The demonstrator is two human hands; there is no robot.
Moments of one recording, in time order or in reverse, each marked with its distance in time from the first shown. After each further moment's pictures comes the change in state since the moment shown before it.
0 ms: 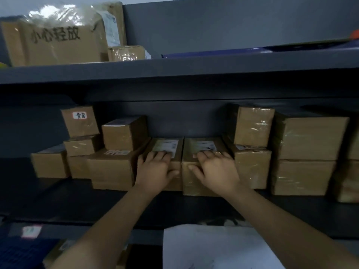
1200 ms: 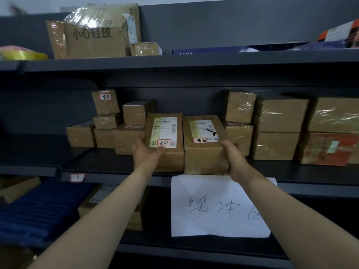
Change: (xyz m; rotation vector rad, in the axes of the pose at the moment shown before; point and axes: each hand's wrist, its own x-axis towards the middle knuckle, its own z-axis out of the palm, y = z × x) left_hand -0.111 0.011 -0.061 -1.216 0.205 -0.673; right_hand -0.084 -0.008 -0.065 1.545 -0.177 1.150
